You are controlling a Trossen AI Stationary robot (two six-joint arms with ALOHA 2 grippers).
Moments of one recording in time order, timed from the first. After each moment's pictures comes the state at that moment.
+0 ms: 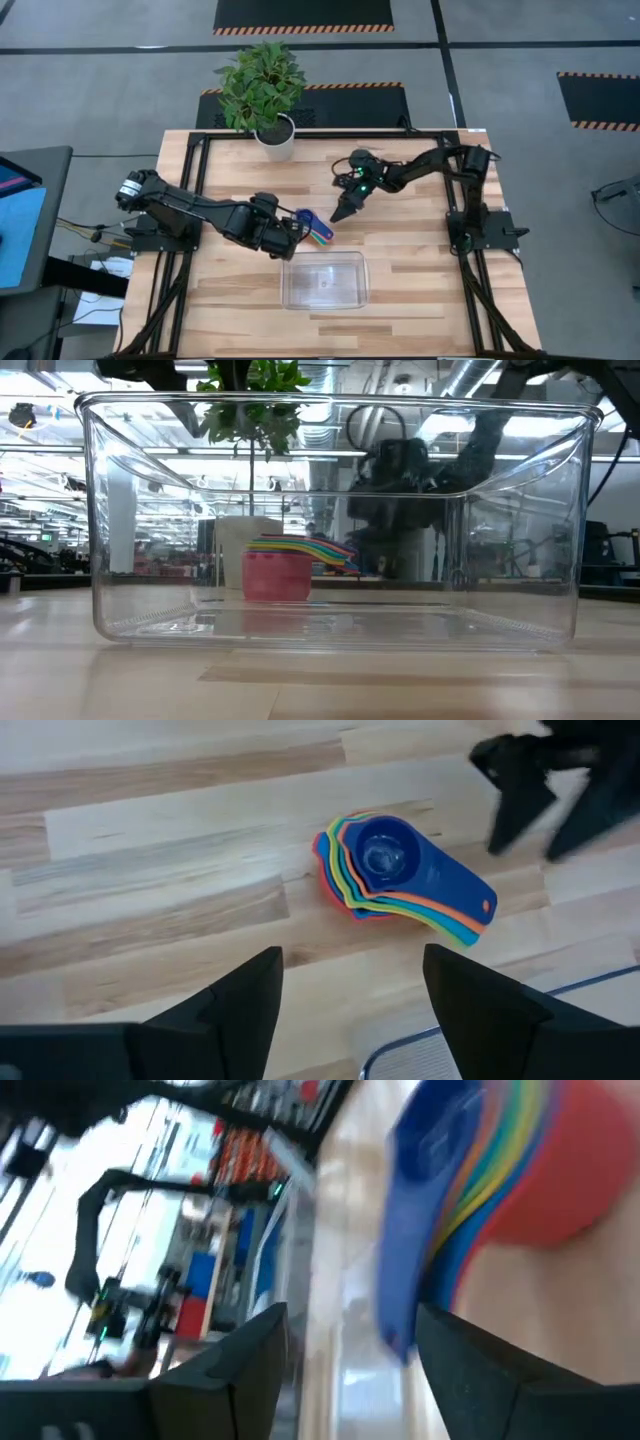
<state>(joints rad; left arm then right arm) -0.32 1.66 1.55 -1.33 -0.48 -1.69 -0.41 1.95 0.84 0.69 -1.15 0.81</state>
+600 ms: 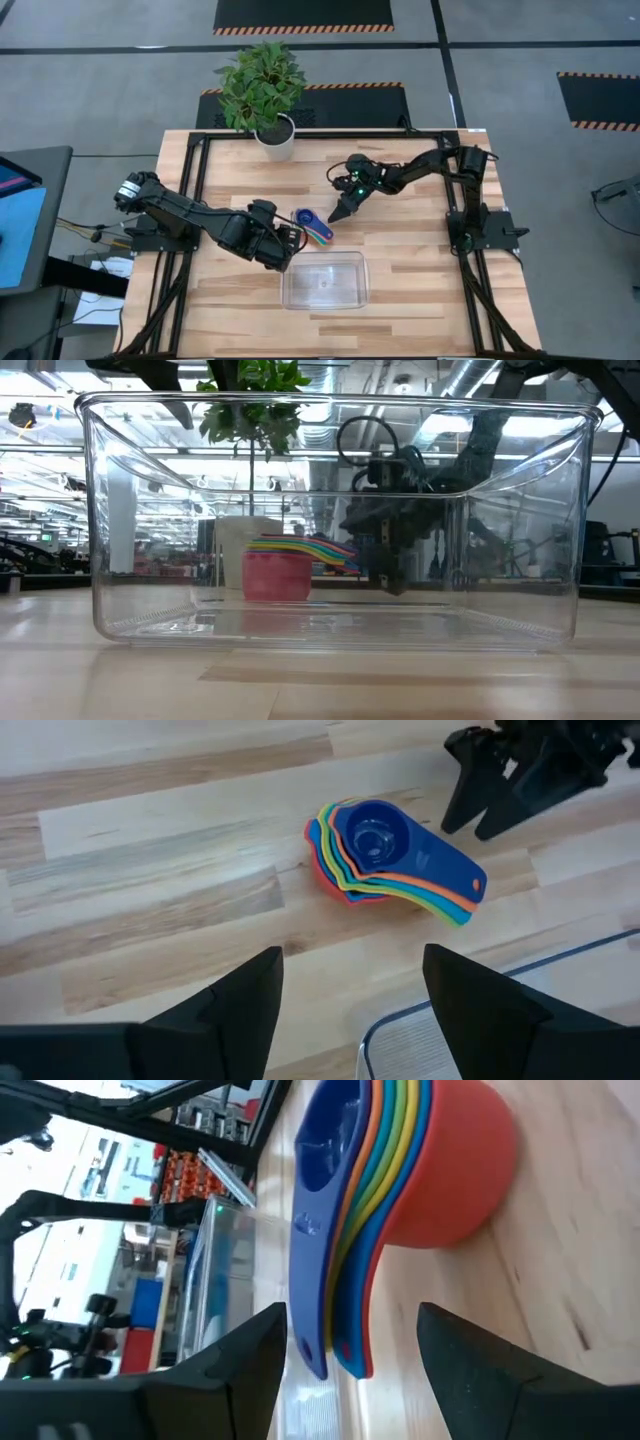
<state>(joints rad) -0.38 1.66 1.55 -1.34 -0.51 -1.71 -0.39 1.97 0.84 0.59 -0.98 0.75</state>
